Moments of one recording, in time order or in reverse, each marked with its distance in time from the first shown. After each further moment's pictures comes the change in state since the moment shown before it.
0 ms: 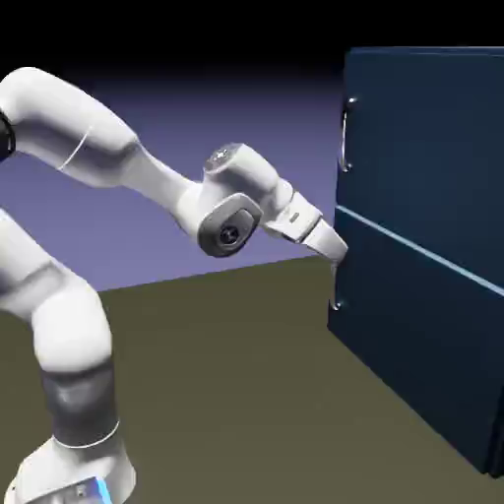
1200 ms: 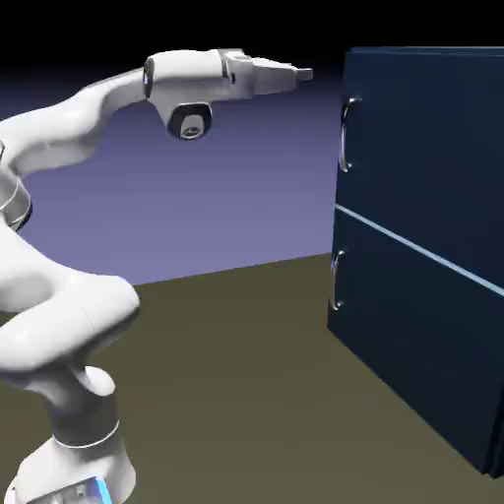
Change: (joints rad) arm -0.957 -0.575 0.960 0.597 1.566 -0.080 -0.599
